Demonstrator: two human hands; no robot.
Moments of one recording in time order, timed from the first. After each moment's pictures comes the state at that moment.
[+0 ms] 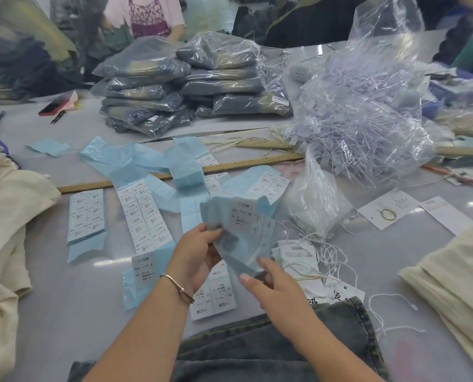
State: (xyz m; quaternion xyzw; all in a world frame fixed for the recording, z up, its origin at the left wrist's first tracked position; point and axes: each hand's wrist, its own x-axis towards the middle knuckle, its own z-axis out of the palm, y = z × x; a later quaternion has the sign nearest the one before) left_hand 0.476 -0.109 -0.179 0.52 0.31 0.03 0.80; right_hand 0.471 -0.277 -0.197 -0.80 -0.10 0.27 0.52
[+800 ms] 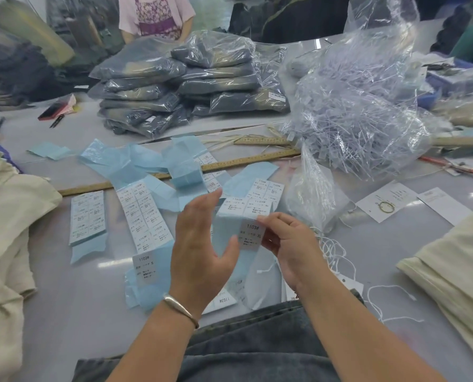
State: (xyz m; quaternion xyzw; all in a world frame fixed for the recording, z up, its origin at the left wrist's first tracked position) left_hand 0.444 -0.134 -0.158 0.91 0.07 0.29 0.28; right_hand 0.524 -0.266 -0.167 -0.53 0.04 0.25 0.81
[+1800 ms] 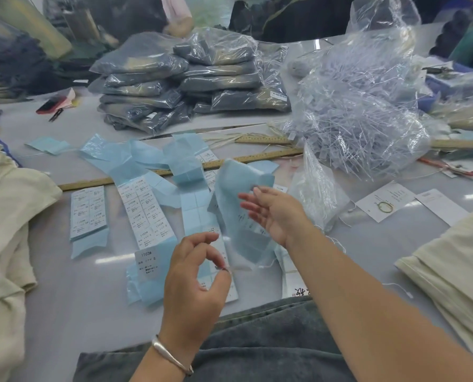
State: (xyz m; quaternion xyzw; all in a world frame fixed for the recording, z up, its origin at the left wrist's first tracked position) left_hand 0.391 -0.146 -0.161 0.85 0.15 0.26 0.43; right_hand 0.566 -0.235 -0.150 -0.54 0.07 0.31 0.78
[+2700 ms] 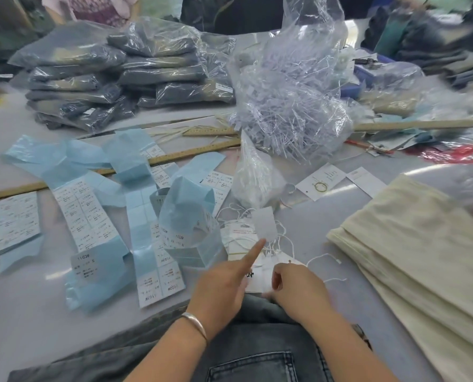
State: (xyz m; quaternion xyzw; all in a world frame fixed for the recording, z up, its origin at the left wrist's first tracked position) left_hand 0.431 -0.231 -0.236 0.95 -0.13 0.10 0.28; right_hand 0.483 -0.397 -0.232 -0.96 -0.09 0.19 0.17
